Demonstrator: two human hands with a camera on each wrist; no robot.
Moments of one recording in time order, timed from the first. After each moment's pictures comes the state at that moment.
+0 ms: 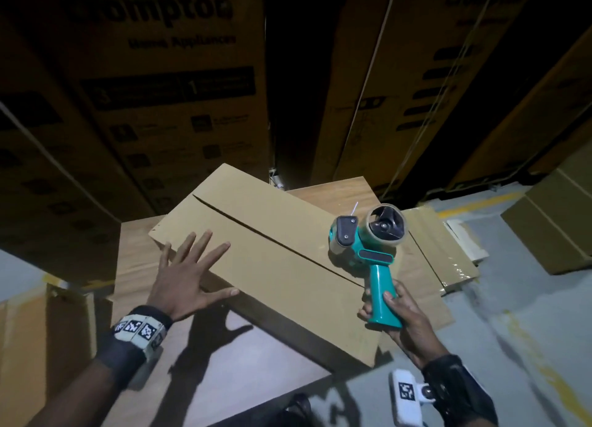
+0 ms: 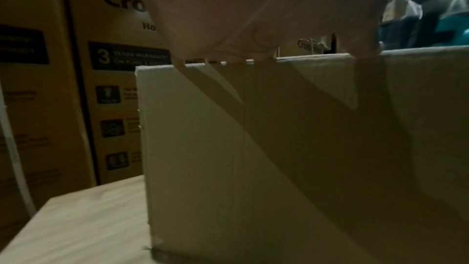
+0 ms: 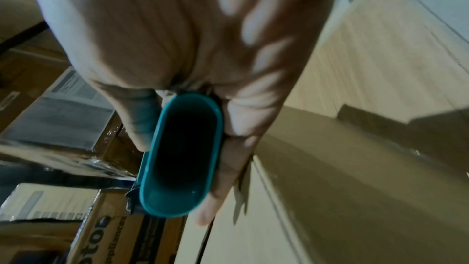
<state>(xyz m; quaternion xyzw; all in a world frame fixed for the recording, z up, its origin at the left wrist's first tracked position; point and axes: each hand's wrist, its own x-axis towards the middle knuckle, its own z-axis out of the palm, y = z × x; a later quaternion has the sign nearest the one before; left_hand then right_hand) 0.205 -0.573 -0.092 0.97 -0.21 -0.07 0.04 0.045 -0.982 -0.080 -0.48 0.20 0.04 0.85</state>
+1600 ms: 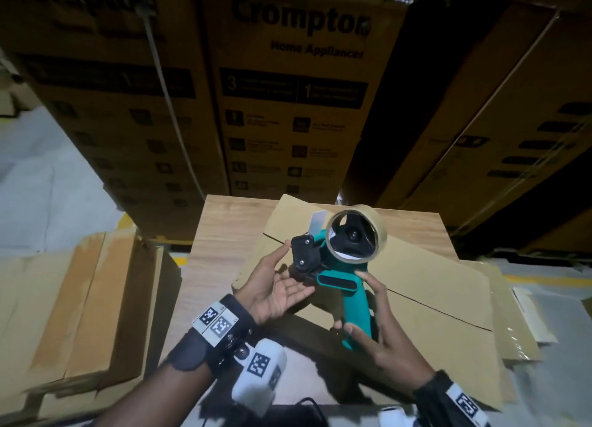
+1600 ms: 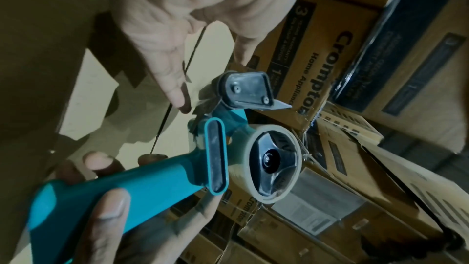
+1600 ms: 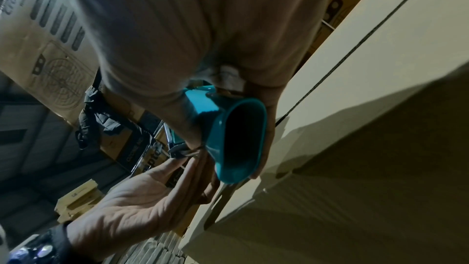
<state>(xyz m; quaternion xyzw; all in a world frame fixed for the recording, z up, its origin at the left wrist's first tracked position) 0.154 -0.589 -0.020 0.29 0.33 -0.33 0.84 0.083 -0.824 -0.021 -0.80 -0.10 0.19 0.56</state>
